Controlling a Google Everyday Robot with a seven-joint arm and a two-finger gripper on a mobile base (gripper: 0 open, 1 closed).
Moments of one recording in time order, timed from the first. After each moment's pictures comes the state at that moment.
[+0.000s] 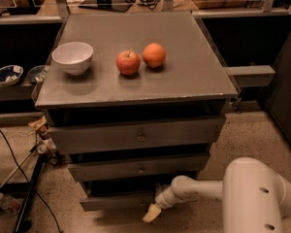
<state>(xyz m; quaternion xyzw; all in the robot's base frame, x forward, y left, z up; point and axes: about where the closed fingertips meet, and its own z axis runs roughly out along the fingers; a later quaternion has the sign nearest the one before) 0.526 -0.023 0.189 -0.52 0.80 0.23 0.21</state>
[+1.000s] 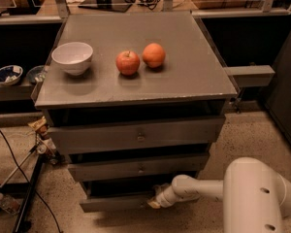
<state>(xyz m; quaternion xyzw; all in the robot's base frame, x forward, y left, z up) 0.526 -0.023 0.189 -0.52 0.80 0.23 0.21</state>
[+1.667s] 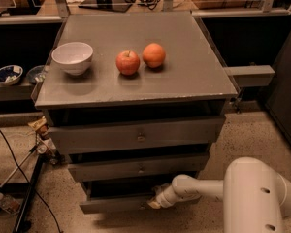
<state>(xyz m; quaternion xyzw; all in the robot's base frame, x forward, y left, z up) 0.529 -0.025 0.192 -0.52 0.80 0.23 0.21</state>
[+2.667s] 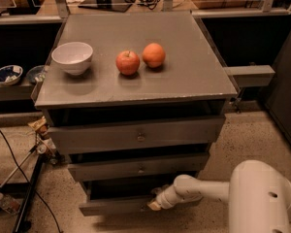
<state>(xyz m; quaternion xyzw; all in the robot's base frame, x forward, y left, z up) 0.520 -0.023 0.201 -0.51 0.79 0.25 0.20</state>
